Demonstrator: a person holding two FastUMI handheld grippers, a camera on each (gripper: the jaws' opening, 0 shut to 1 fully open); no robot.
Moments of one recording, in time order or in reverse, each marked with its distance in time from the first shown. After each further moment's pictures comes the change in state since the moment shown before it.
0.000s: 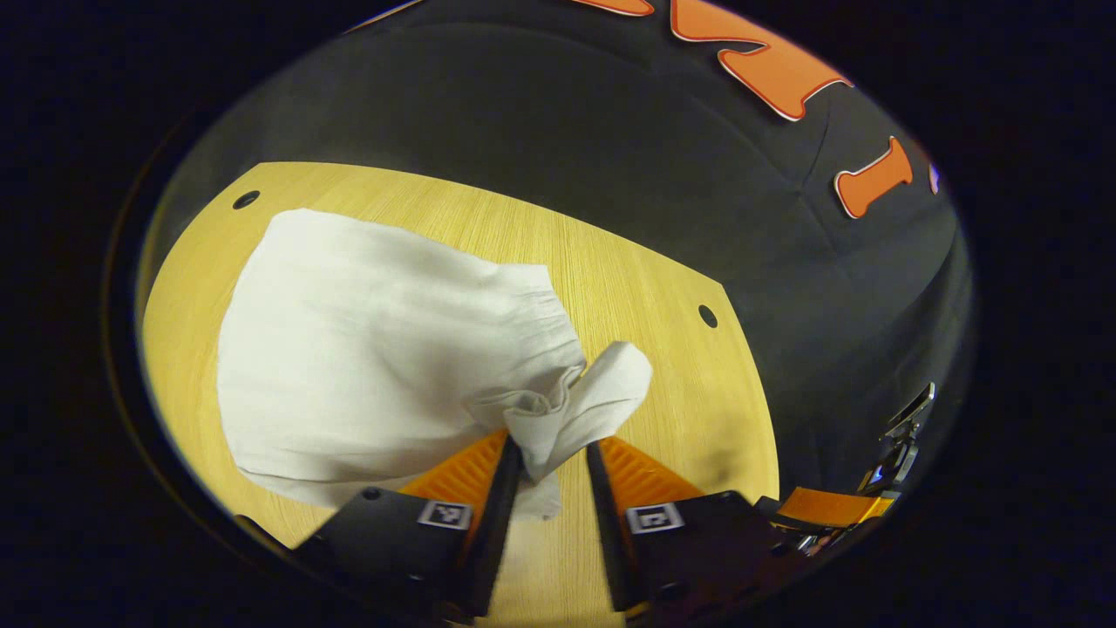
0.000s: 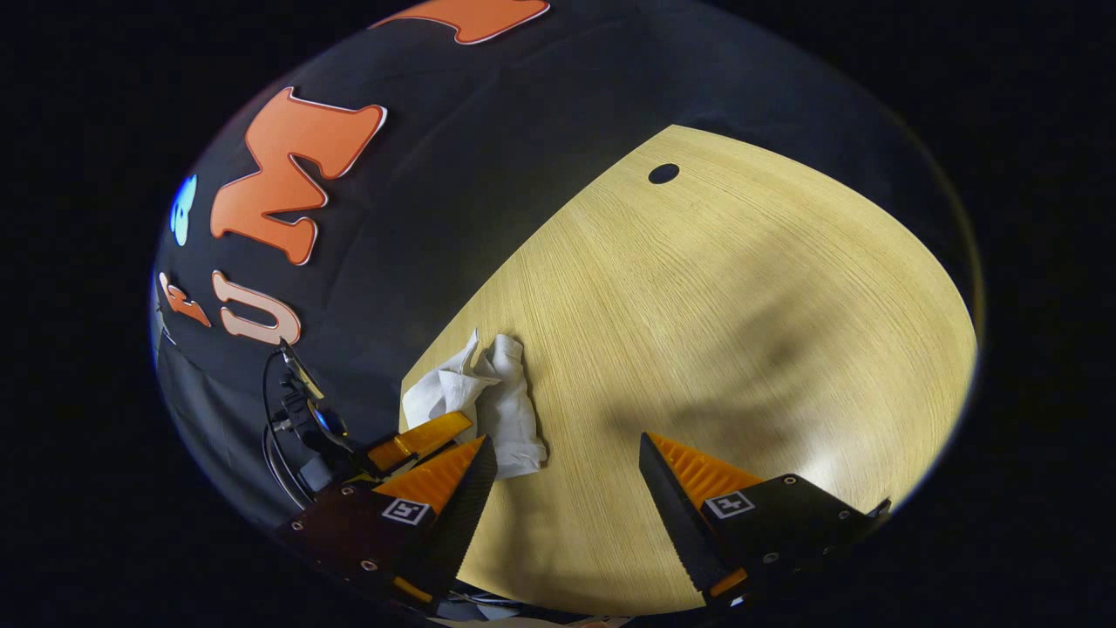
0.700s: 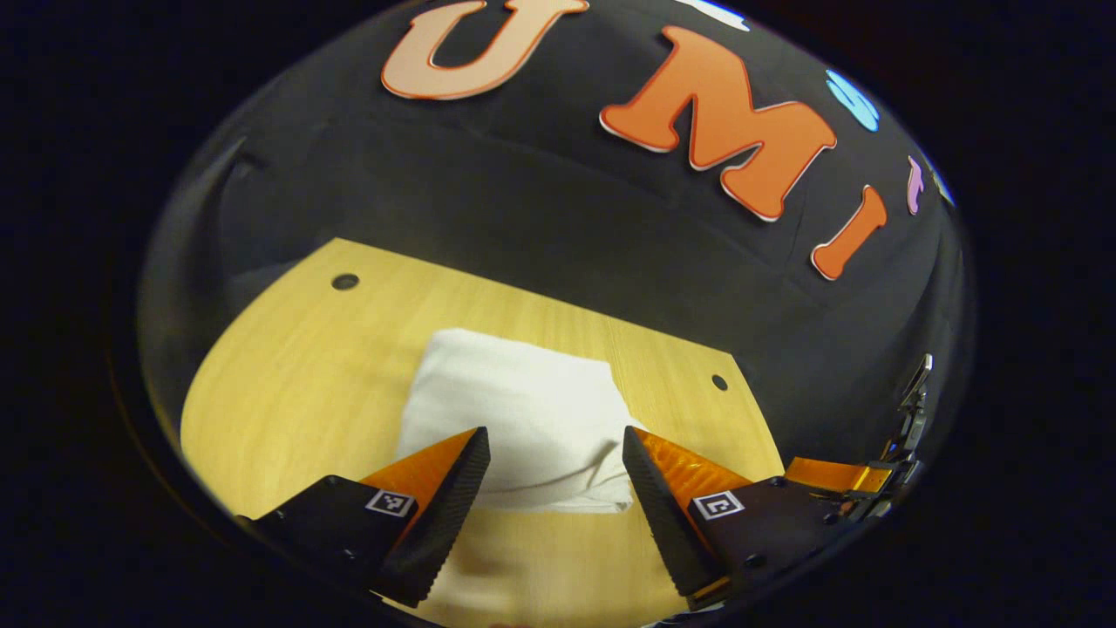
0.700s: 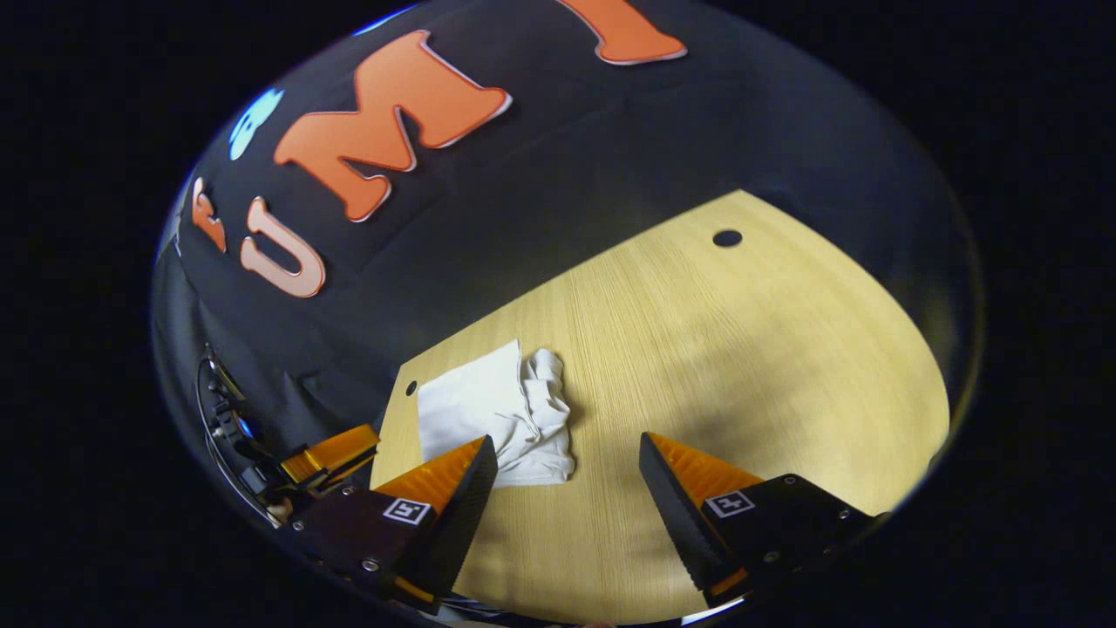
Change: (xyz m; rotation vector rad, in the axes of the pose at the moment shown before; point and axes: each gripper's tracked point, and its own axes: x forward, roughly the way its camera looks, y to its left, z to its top) left arm -0.180 0.082 0.075 0.057 -0.350 0.125; right arm -0.029 0.086 0.013 -0.324 -0.165 -0.022
